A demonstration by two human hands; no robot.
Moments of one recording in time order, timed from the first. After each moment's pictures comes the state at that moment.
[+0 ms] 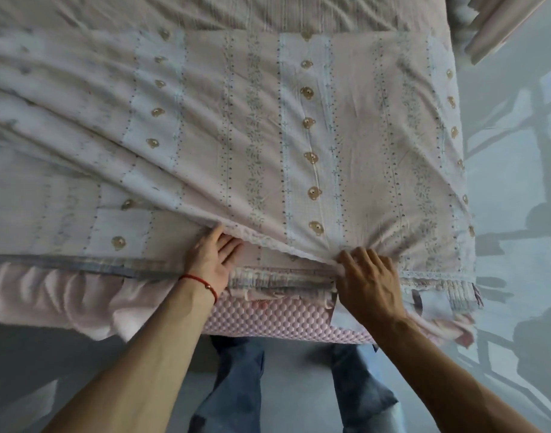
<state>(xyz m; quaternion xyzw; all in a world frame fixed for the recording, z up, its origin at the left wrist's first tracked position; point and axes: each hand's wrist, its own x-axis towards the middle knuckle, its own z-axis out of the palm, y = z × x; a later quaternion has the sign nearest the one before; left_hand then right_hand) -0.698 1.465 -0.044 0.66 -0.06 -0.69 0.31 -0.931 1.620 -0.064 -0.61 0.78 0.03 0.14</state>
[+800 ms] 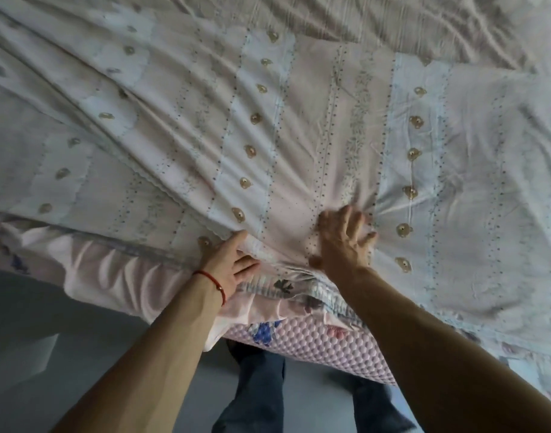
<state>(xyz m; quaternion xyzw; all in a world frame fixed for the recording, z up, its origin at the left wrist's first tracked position) -0.572 1.404 -0.048 0.69 -0.04 -0.69 0.23 -0.786 1.433 -0.088 -0.60 0.73 0.13 0.30</state>
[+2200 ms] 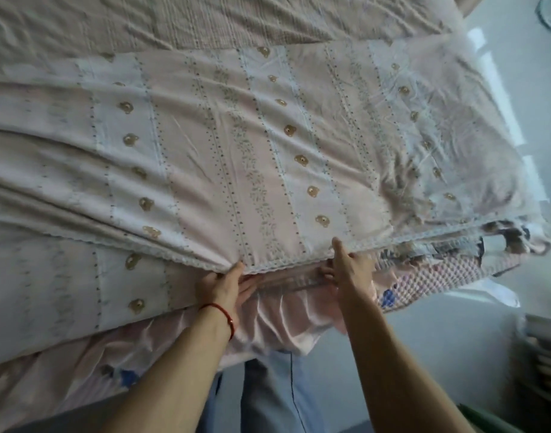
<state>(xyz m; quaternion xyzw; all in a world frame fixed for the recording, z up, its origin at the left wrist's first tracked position) -0.335 1.298 -0.044 0.68 -0.12 -0.71 0.14 -0.514 1.408 -0.040 0.16 0.88 -0.34 0.30</state>
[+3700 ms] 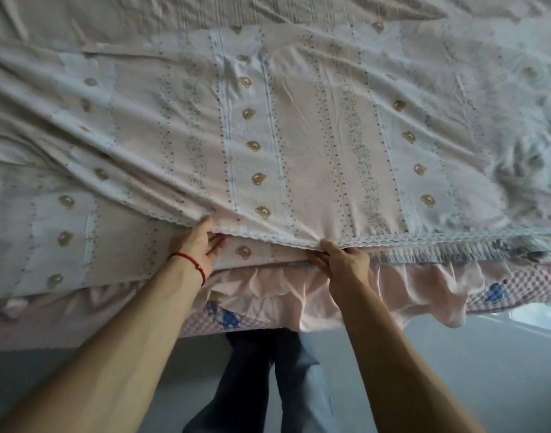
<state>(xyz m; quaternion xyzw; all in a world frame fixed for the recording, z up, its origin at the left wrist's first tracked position) -0.146 1.187 -0.053 0.71 -0.14 -0.66 0.22 -0.331 1.335 -0.066 0.22 0.69 -0.54 0.43</state>
